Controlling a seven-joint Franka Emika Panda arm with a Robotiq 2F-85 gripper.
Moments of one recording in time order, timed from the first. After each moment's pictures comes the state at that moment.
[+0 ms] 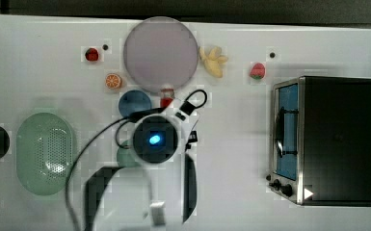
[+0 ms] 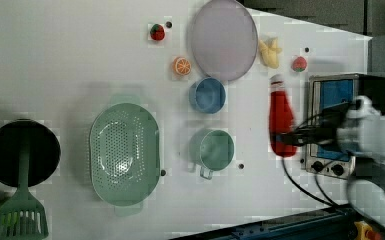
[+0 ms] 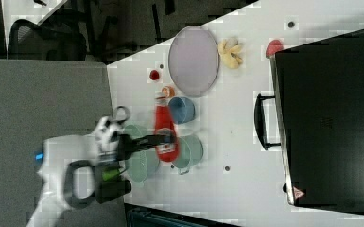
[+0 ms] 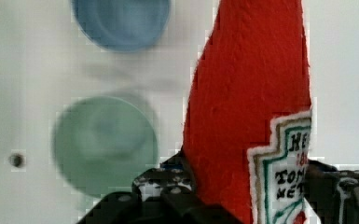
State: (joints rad) arm -0.14 -0.15 0.27 -2.39 0.02 0.63 -0.85
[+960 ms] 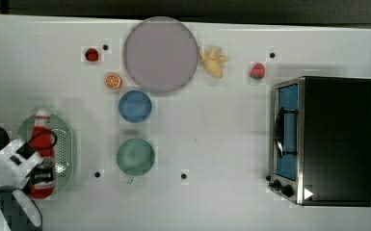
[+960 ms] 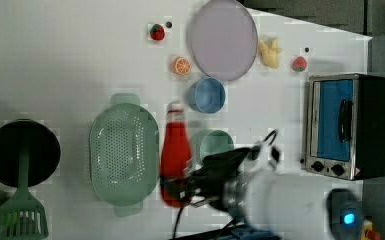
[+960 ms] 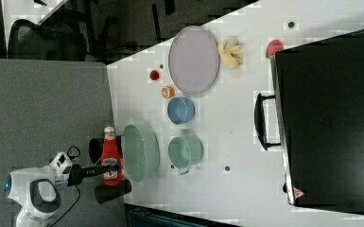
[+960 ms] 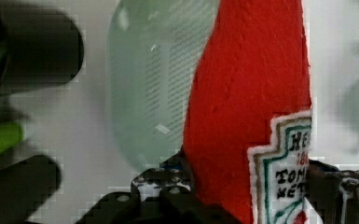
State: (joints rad) arm -0.02 0.03 0.79 -2.22 0.15 0.71 -0.19
